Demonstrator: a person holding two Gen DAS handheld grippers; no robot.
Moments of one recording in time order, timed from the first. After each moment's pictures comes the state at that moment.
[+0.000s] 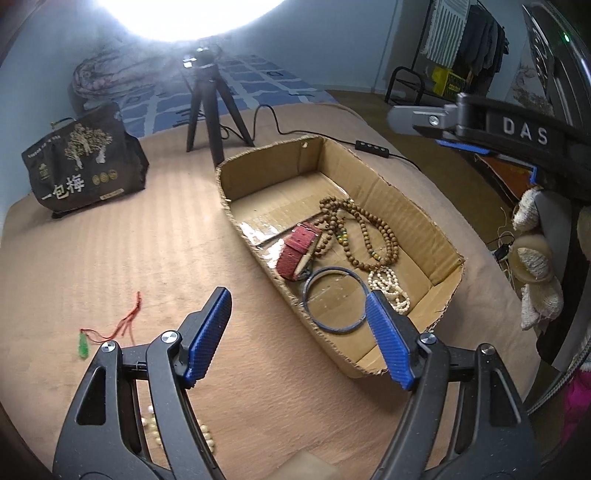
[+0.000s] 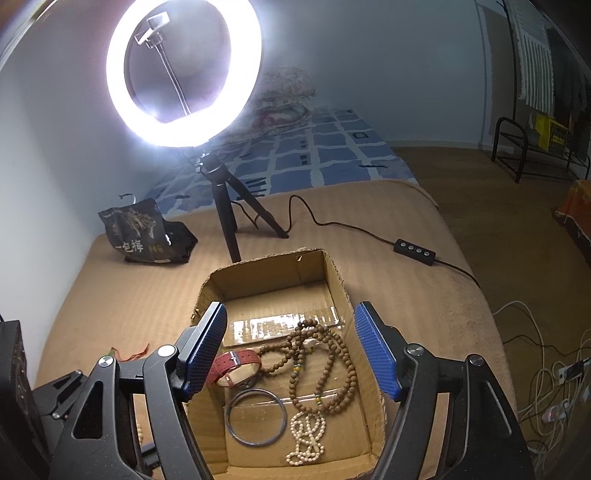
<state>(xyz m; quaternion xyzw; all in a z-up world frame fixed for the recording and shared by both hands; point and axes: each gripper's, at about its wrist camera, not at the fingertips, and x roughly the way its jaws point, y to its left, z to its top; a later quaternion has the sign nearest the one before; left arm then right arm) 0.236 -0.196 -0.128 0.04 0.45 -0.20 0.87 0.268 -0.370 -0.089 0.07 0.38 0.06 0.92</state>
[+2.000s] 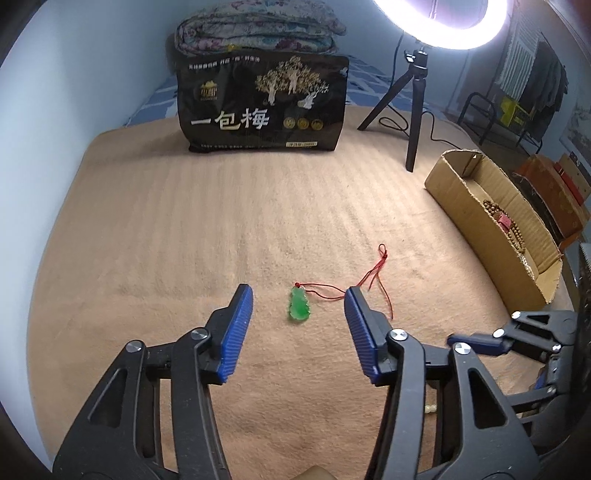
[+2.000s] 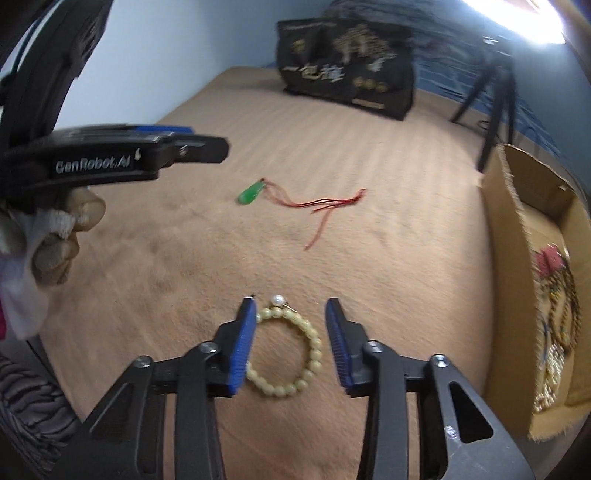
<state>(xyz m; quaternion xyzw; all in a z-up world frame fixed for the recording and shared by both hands) 0.255 0.040 -0.161 0.00 0.46 -0.10 0.88 0.204 -0.118 -0.199 -0.09 0.50 0.27 0.82</state>
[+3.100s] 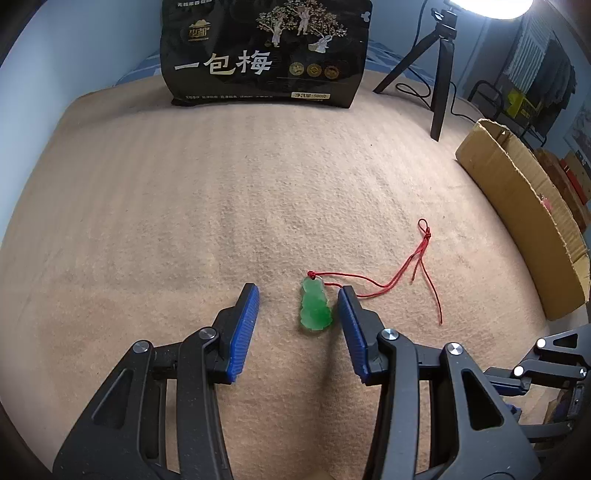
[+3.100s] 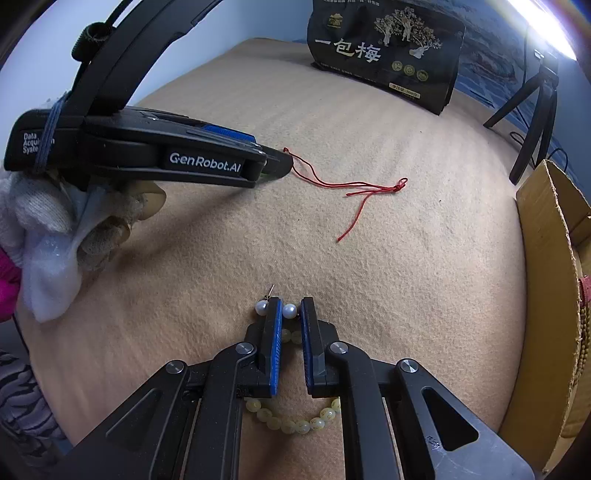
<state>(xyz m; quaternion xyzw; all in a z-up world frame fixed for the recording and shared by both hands) 0.284 0.037 -0.228 -0.01 0.50 -0.10 0.86 0.206 -0.097 -0.227 -0.14 0.50 0.29 0.80</state>
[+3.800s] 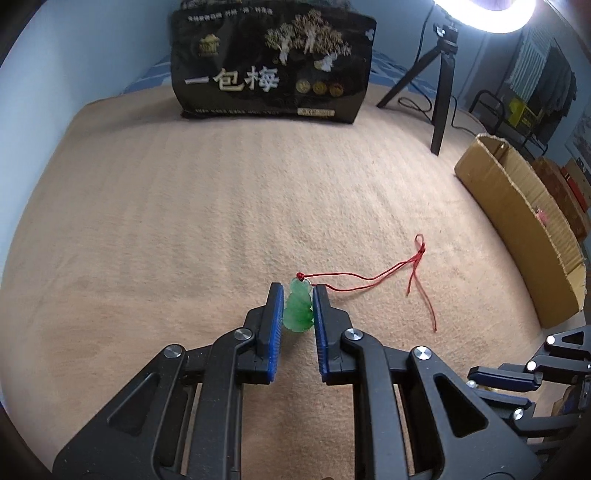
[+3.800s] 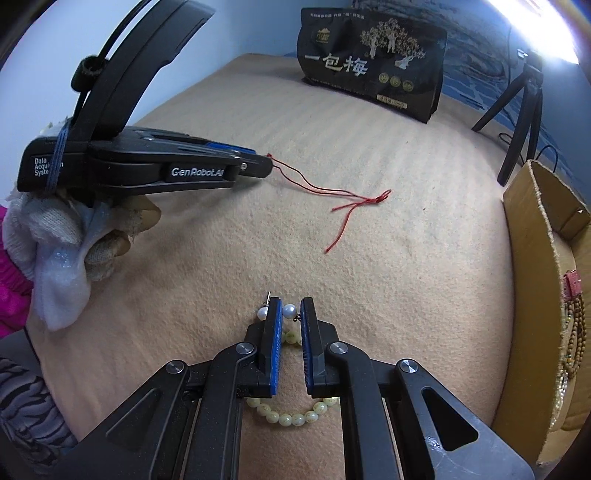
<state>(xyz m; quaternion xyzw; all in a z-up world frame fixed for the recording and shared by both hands) 0.280 0.043 -0.214 -0.01 0.48 -0.09 0.87 0.210 -0.111 -0.211 -0.12 0.49 0.29 0.82</state>
